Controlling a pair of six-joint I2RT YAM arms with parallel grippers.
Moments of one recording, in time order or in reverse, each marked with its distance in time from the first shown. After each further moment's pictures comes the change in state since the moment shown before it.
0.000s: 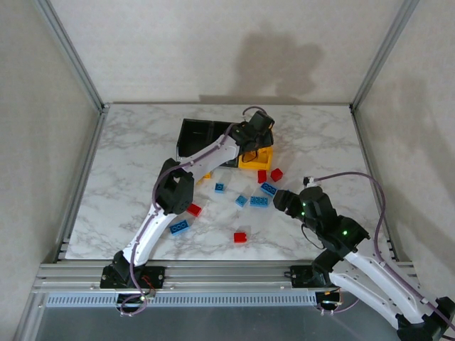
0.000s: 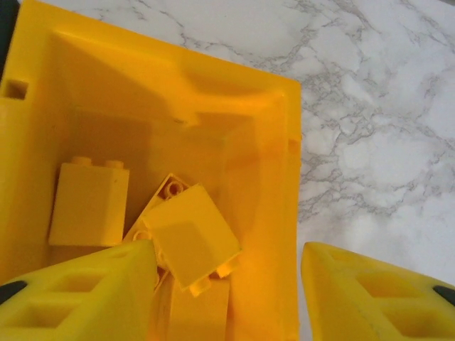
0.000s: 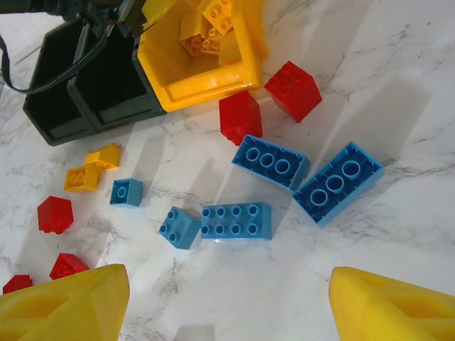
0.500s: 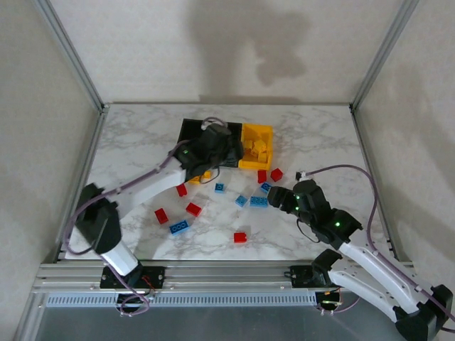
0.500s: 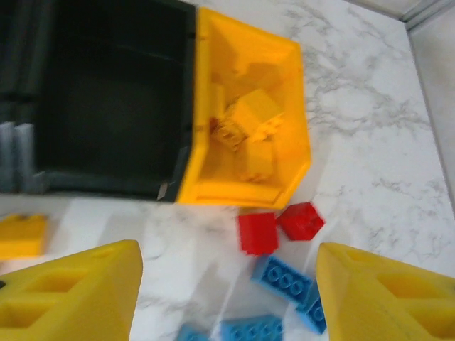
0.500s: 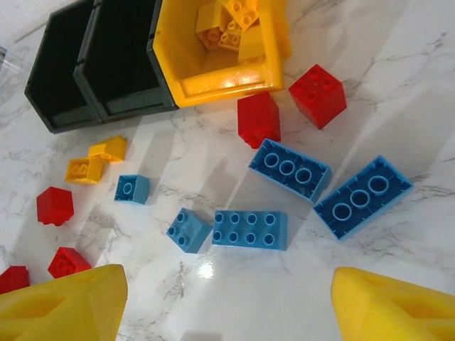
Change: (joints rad) left arm 0.029 -0.848 -0.958 0.202 0.025 0.043; right arm 0.000 0.131 0.034 0.075 -0.038 -0.055
